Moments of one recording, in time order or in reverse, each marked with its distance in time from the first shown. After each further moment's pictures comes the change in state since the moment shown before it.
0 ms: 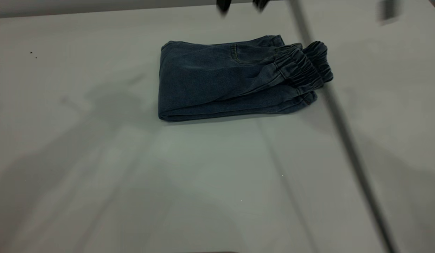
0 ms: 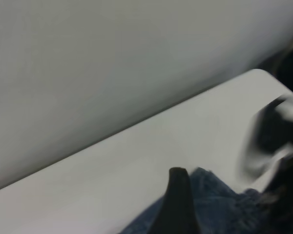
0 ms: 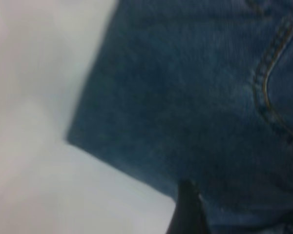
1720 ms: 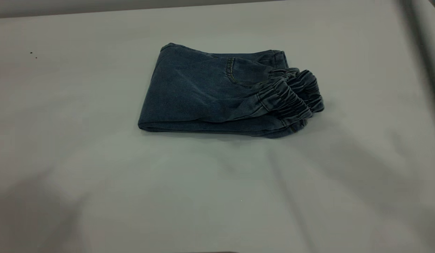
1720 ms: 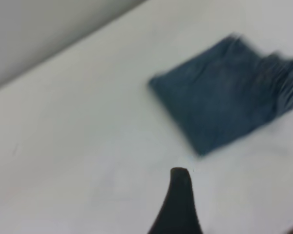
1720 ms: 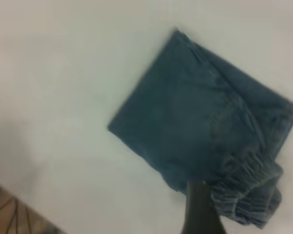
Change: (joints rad) left arm 0.007 -0.510 0.007 0.604 0.673 -0.412; right arm 0.107 -0.506 0.018 -0.083 0.181 0.062
